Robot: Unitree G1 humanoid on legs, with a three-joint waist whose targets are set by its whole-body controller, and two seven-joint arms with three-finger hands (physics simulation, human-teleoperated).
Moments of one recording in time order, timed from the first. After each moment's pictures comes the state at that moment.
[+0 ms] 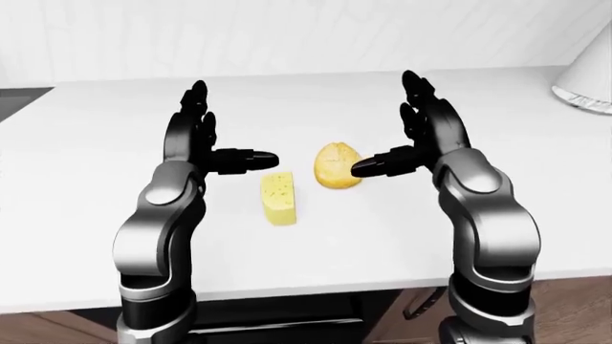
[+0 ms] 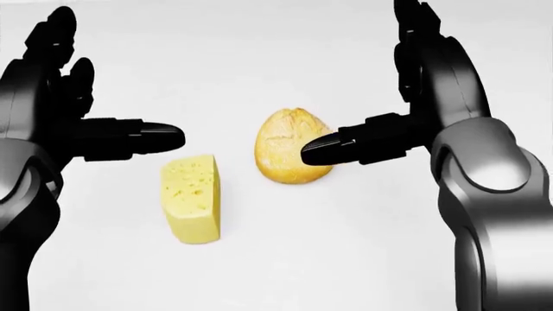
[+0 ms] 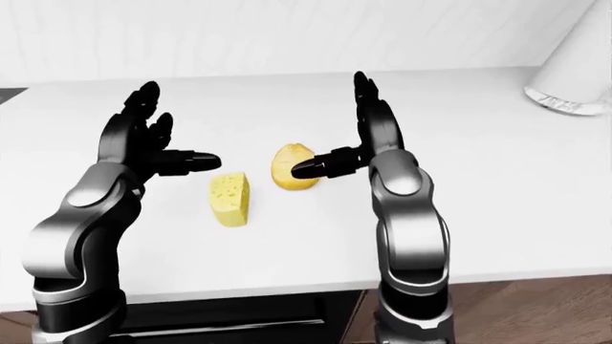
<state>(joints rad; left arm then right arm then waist) -0.61 0.21 0.15 -0.35 -0.16 0.94 0.10 -0.67 -0.16 -0.05 -0.45 -0.14 1.09 0.13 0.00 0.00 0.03</state>
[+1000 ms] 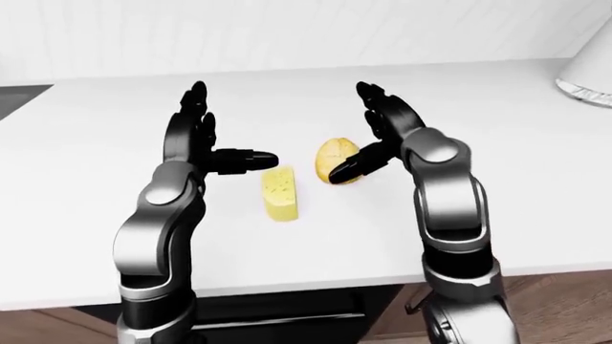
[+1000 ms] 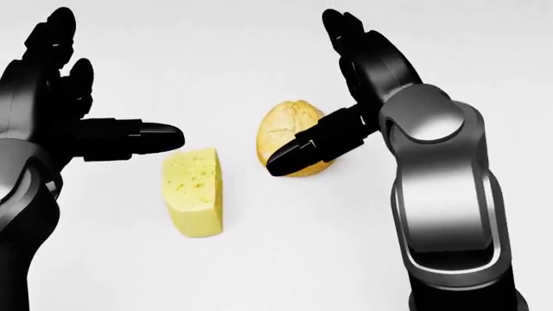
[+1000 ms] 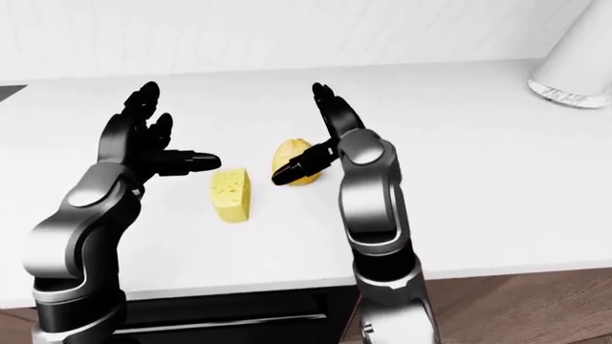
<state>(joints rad) -0.61 0.21 0.16 -0.35 -0.16 0.94 0.10 -0.83 -0.11 0.05 -0.19 -0.45 1.10 0.47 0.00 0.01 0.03</state>
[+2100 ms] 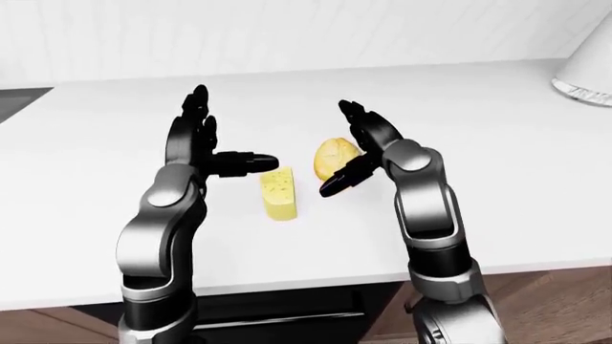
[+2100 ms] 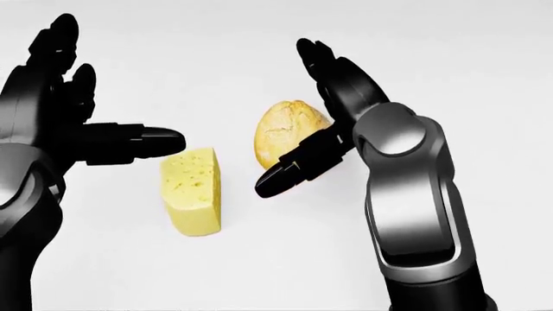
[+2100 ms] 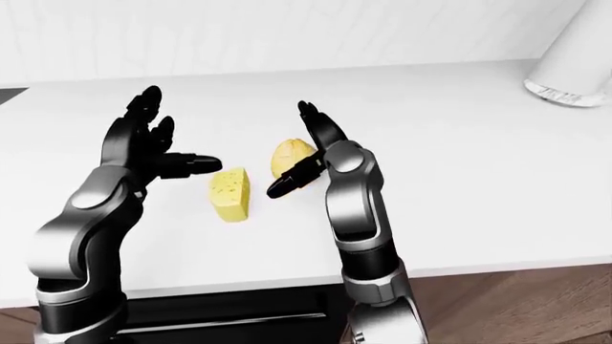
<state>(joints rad) -0.59 0.20 0.15 -0.33 -0.16 0.92 0.10 -0.80 -0.05 0.05 -0.04 -0.51 0.95 0.52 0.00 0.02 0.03</state>
